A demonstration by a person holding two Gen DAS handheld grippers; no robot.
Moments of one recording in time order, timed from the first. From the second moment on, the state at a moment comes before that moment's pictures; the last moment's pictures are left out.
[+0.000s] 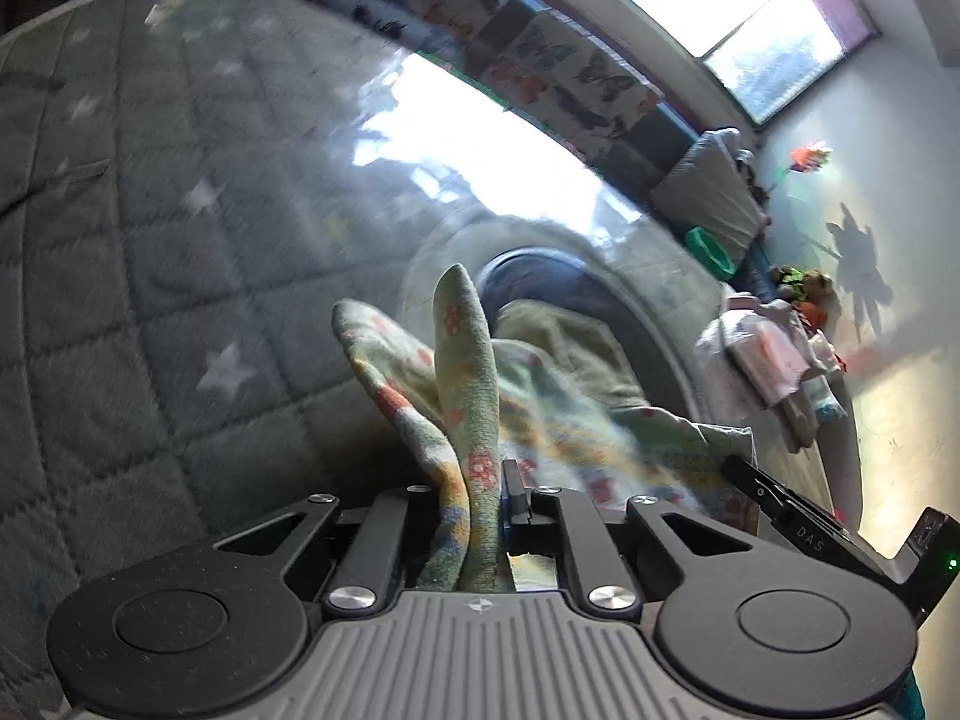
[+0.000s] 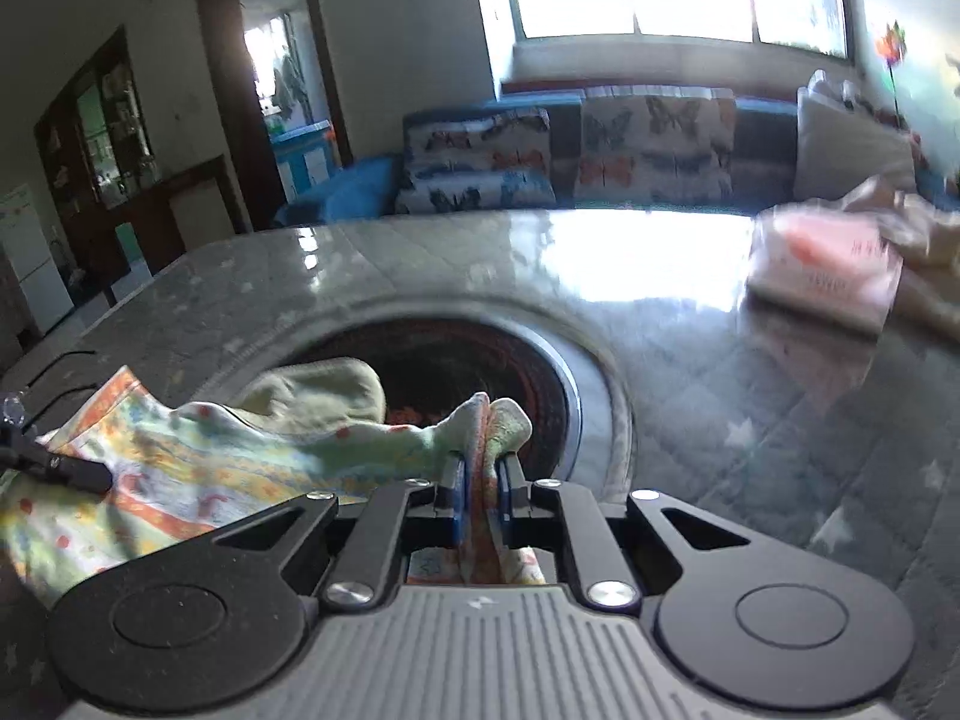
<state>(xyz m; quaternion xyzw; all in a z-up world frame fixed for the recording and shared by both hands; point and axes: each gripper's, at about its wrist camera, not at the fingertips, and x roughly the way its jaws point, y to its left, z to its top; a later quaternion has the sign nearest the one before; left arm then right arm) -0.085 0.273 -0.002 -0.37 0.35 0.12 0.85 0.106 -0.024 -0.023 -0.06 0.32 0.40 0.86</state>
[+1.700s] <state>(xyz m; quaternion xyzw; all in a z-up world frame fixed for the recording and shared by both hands) 0.127 0.072 -0.012 -0.14 0.43 0.00 0.89 0.197 -0.265 -0.032 -0.10 0.31 0.14 0.93</state>
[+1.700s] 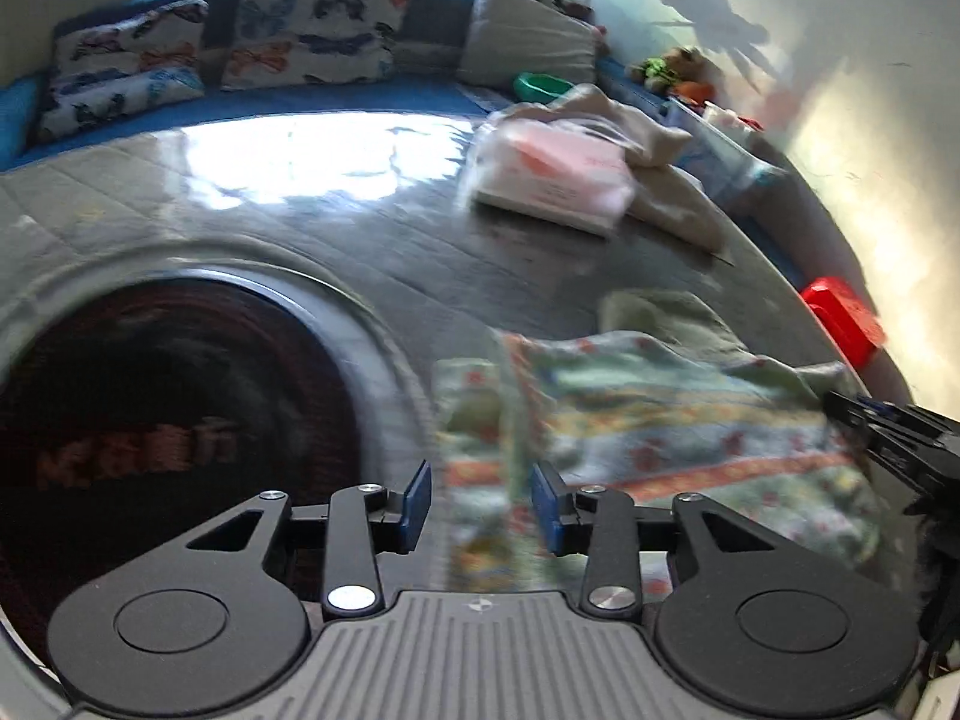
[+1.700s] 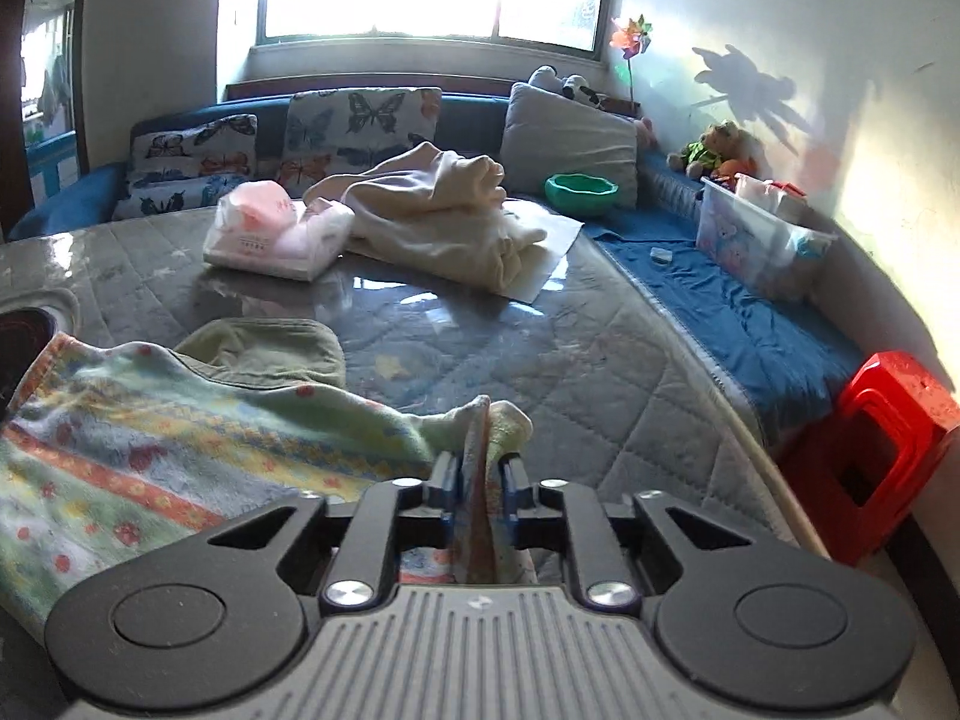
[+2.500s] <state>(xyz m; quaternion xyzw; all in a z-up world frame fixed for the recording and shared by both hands) 0.179 0.044 -0.013 -0.16 0.42 -0.04 0.89 0.222 -0.234 -0.034 -0.05 0.33 0.20 0.92</state>
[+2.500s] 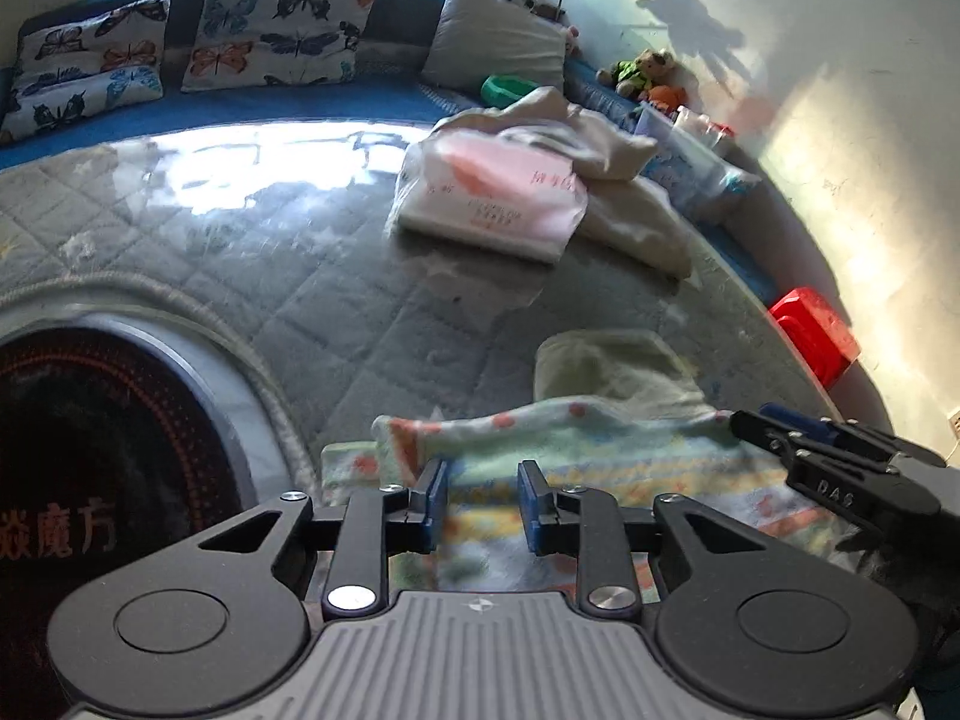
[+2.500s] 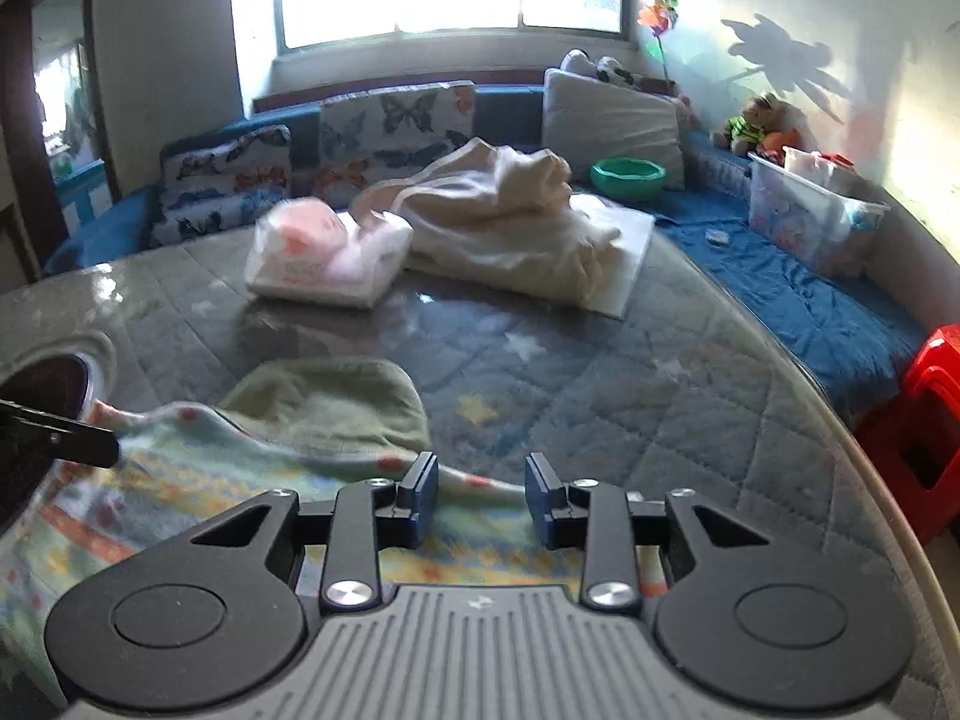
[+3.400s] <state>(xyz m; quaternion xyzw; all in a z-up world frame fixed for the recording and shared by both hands) 0.195 -0.017 -0.023 -0.11 0.42 -0.07 0.90 0.142 -0.198 -0.033 -0.11 0.32 0.32 0.88</state>
